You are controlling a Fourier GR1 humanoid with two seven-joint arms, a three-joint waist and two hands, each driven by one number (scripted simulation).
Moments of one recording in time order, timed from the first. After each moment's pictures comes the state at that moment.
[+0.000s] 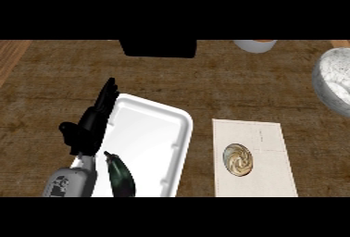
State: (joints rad) left arm -0.17 0.04 -0.07 -1.53 -0.05 0.05 0.08; right arm -0.47 -0.92 -0.19 -1.19 0.17 0.23 -0.35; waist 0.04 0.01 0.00
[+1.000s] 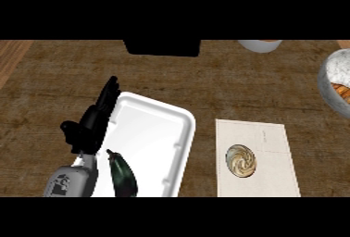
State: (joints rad) left arm -0.18 0.04 -0.07 -1.53 -0.06 0.05 0.08; right arm -0.79 -0.85 -0.11 -0.35 0.42 0.30 -0.78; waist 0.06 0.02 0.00
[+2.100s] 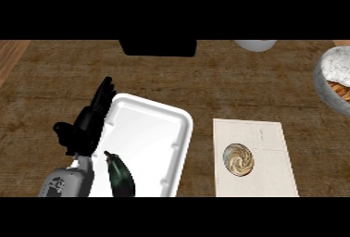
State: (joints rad) left arm -0.17 0.05 -0.05 -1.55 -0.06 0.05 0.09; right arm -0.88 -1.02 -0.35 -0.15 0.17 0.58 -0.65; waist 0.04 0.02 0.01
